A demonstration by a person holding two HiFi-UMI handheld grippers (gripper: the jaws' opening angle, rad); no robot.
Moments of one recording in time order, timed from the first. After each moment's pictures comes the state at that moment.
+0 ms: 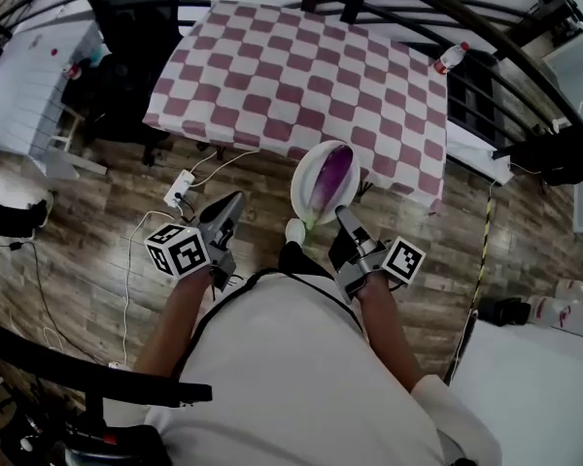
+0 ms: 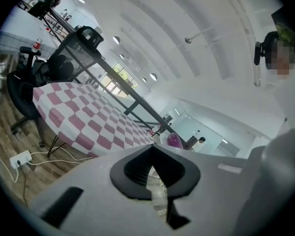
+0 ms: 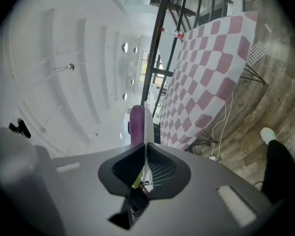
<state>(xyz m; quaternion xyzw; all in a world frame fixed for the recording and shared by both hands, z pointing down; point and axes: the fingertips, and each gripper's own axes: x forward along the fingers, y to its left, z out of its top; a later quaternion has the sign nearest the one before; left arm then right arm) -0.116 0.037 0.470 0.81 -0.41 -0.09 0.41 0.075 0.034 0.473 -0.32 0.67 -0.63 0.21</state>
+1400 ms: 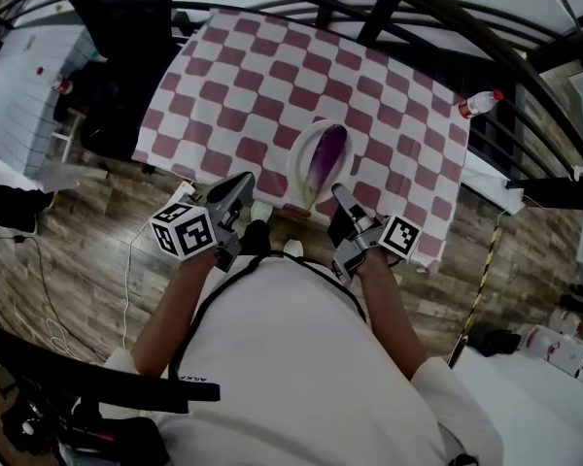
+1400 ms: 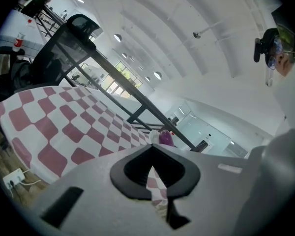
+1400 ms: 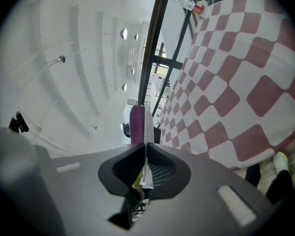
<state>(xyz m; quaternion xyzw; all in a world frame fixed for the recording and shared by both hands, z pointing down) -0.108 -0.215 0.481 0.80 -0.43 -0.07 0.42 0.055 -0.234 0.504 -0.28 0.70 -0.64 0.16</state>
